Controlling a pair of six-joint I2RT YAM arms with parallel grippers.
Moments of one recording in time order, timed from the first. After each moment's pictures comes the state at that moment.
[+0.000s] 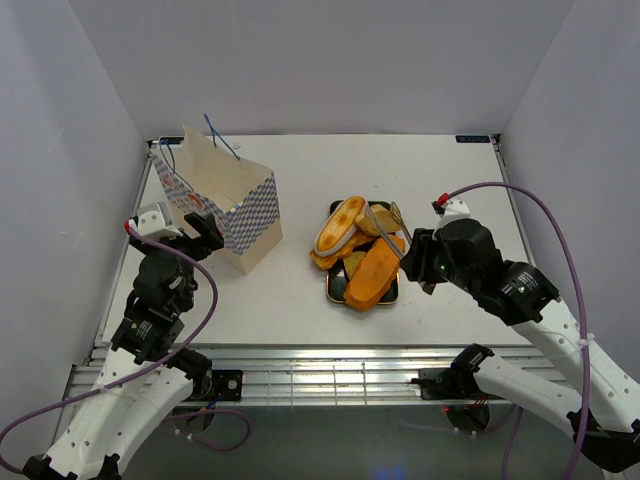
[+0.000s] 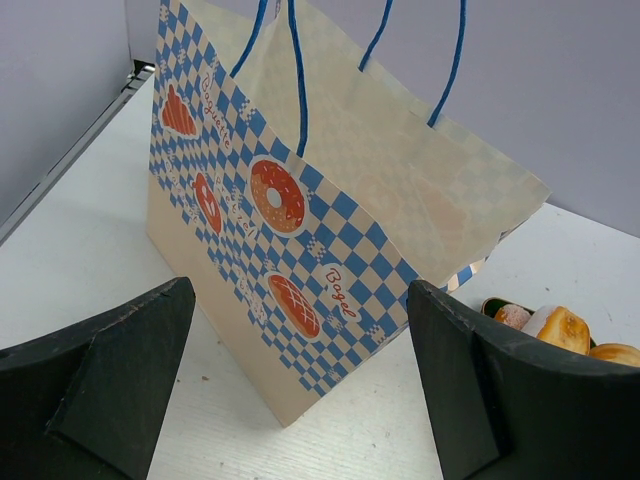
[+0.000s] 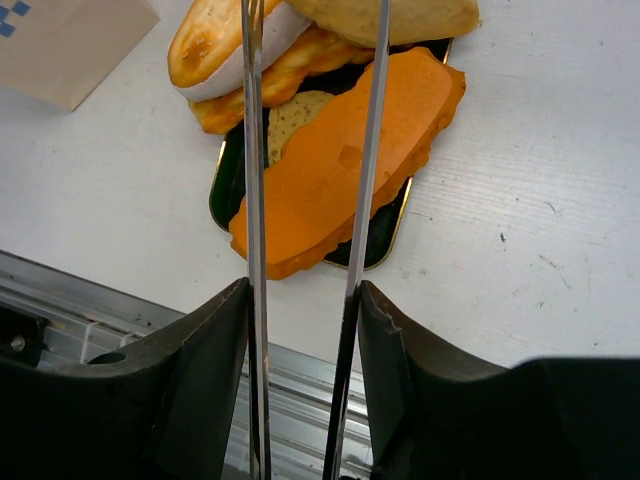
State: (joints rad) left arm -0.46 0.53 0.71 -0.22 -0.62 -0.30; right arm 0.73 0.81 1.05 -0.87 0.18 0.48
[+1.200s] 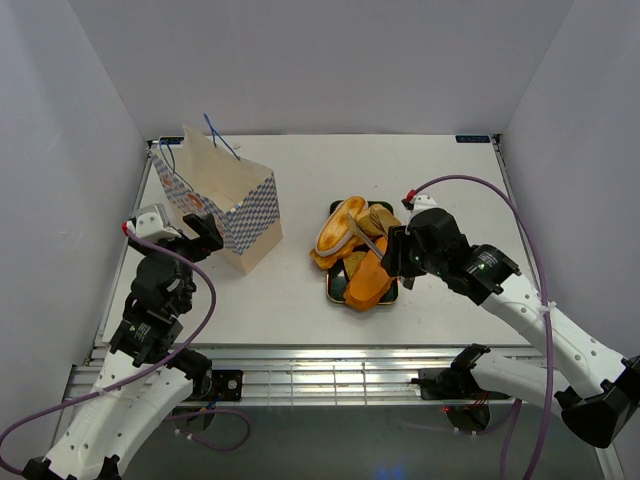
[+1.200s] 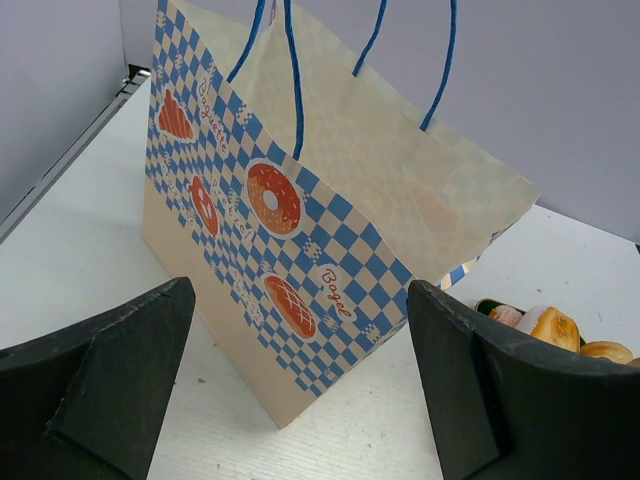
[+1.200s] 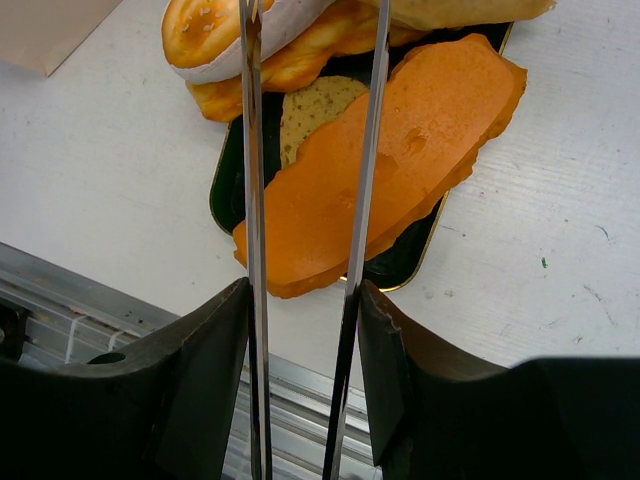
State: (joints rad) left arm -0.46 0.51 0.71 -0.22 -0.61 -0.30; right arm 0.73 0.97 1.00 -0.75 0.11 0.44
